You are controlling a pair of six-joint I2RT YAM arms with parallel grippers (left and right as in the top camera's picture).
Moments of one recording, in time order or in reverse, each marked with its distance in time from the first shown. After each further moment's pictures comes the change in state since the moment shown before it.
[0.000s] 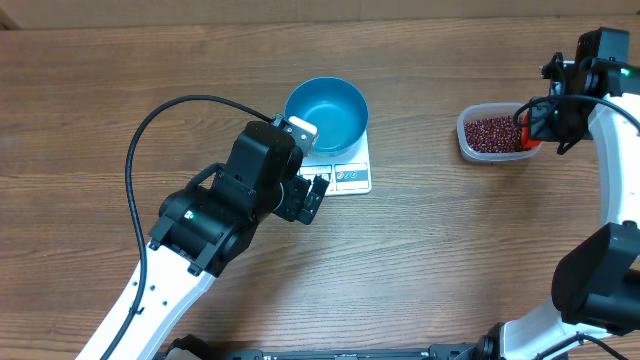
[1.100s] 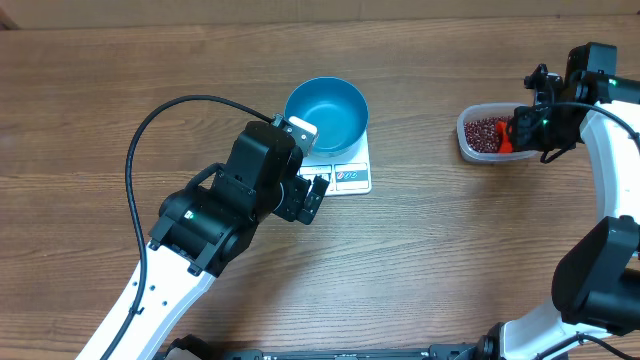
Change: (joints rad) left arm 0.000 0.000 0.000 0.000 0.000 0.000; right arm 0.000 0.000 -0.099 0.051 -0.203 -0.012
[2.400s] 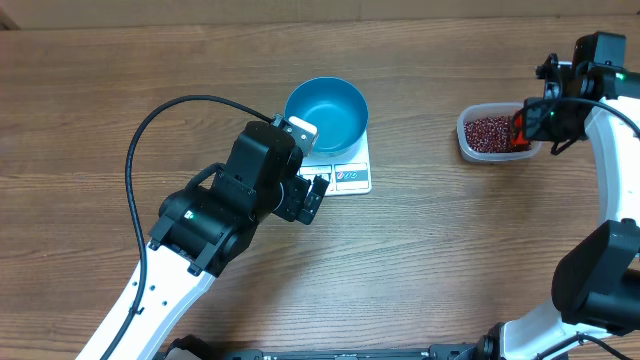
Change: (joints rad) left arm 0.000 0.000 0.000 0.000 0.000 0.000; right arm 0.000 0.000 0.056 0.016 0.138 0.002
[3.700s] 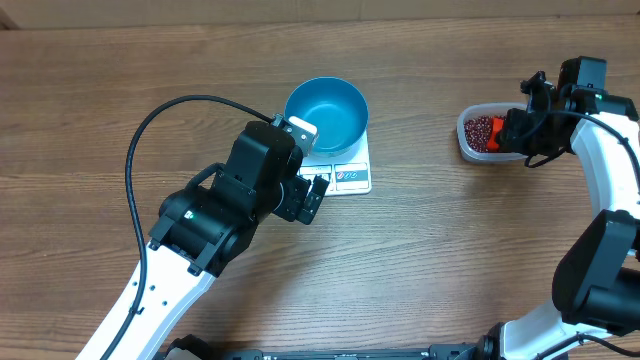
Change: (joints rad) left arm 0.000 0.000 0.000 0.000 0.000 0.000; right arm -0.002 0.000 -0.187 0.161 -0.256 0.146
